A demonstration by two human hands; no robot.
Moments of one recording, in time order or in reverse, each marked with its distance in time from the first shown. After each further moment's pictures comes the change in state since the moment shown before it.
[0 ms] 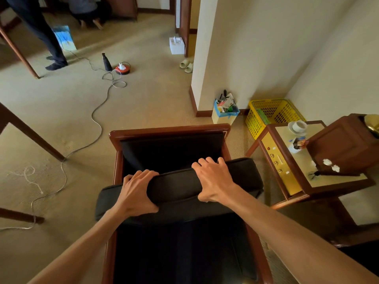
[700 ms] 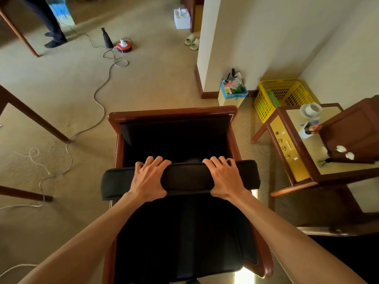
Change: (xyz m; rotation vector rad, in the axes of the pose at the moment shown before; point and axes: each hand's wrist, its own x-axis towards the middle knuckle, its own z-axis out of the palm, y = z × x) left_hand 0.021 0.015 0.039 0.213 -0.087 -0.007; right_hand 0.009 0.034 0.106 0.121 0.130 0.019
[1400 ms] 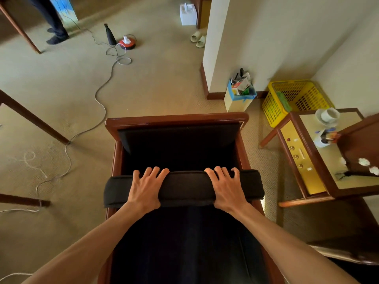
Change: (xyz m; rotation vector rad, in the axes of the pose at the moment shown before) left_hand 0.043 -0.029 0.035 0.222 -0.180 -0.101; right_hand 0.054 0.023 0.062 -0.024 0.068 0.004
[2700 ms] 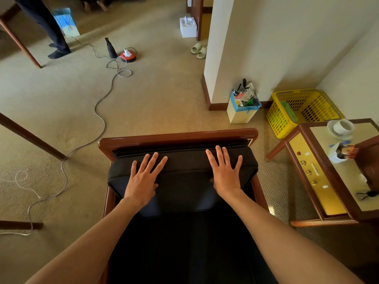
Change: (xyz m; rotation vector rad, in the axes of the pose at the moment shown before) left_hand 0.114 -0.055 0.019 -0.102 0.129 -0.038; right_hand 0.138 0.026 0.025 -0.013 -0.061 0.246
